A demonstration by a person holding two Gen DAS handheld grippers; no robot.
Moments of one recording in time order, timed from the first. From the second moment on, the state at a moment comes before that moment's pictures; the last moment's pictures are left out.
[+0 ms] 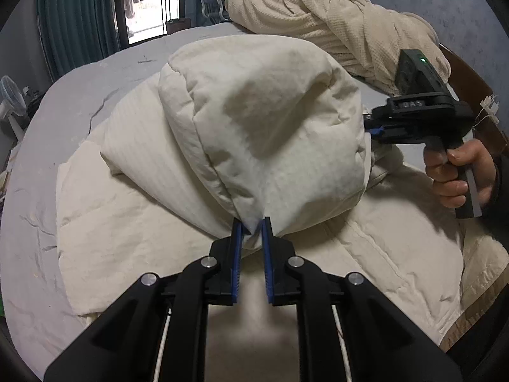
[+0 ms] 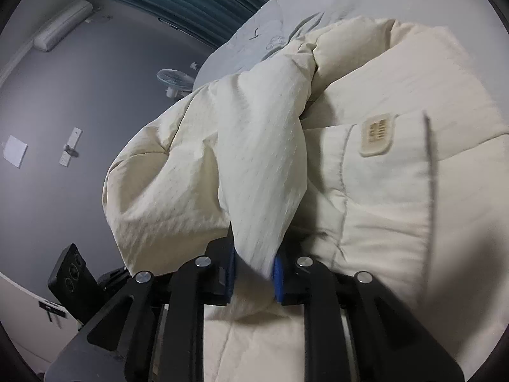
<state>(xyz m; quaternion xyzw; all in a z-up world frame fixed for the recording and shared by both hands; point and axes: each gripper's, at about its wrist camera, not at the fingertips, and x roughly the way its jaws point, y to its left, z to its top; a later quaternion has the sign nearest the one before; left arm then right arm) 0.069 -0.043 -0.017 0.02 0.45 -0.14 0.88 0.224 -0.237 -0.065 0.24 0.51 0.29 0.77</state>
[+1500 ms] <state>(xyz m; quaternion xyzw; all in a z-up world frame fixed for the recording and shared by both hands) 0.075 -0.011 -0.018 -0.04 0.49 -0.15 0.86 0.152 -0.159 -0.004 -0.01 0.43 0.39 0.82</state>
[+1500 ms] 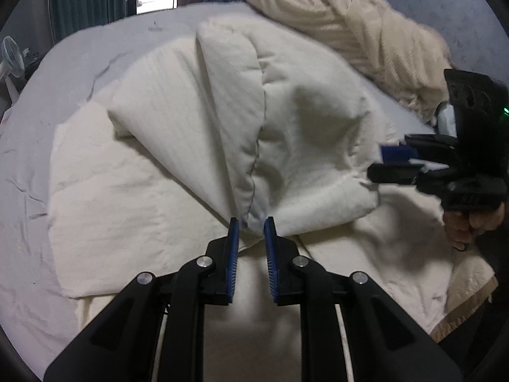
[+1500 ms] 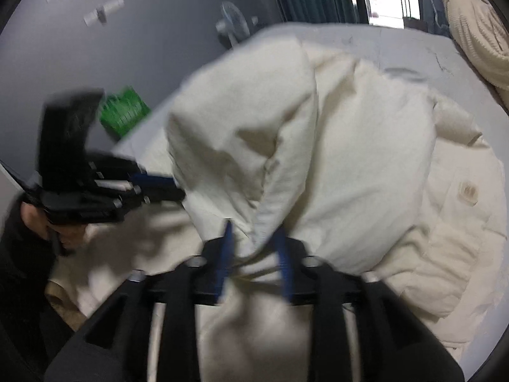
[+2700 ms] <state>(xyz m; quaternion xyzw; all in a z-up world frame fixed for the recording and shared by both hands) 0.073 -0.013 -0.043 -0.03 0.50 -0.14 0.86 0.183 -0.219 -0.032 0.08 0.47 0.27 0.84</state>
